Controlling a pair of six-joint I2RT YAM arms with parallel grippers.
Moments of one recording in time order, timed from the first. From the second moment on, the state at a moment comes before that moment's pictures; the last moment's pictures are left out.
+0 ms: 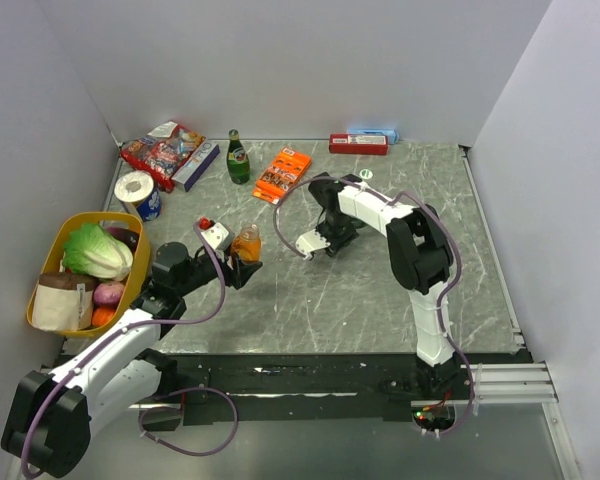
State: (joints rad) left arm -0.40 0.89 0.38 0.35 0.47 -0.02; right arm 0.52 2.15 1.69 -1.07 -0.02 -1.75
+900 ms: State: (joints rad) left arm -0.40 0.89 0.38 0.36 0.48 -0.02; right arm 0.53 2.17 1.77 -1.07 -0.03 -1.72
